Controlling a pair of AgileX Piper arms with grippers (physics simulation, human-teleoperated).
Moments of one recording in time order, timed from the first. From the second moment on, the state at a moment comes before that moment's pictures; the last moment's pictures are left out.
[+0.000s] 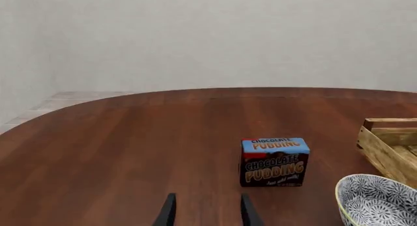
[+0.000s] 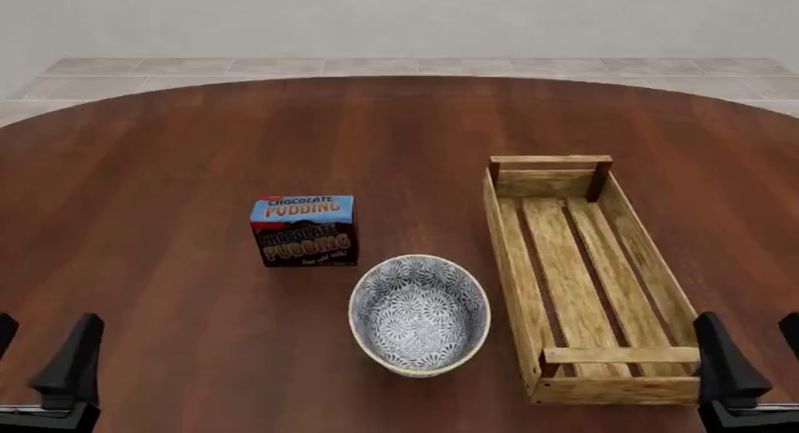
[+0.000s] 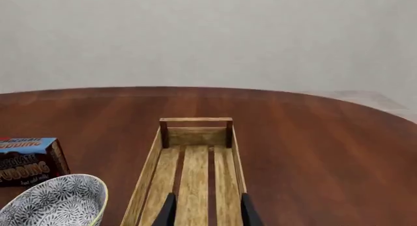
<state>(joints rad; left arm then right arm) 0.00 0.00 0.00 0.00 0.00 0.00 0.01 0.00 -0.01 0.00</state>
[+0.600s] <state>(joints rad) 0.00 0.00 0.00 0.00 0.00 0.00 0.15 0.00 -0.10 -0.02</state>
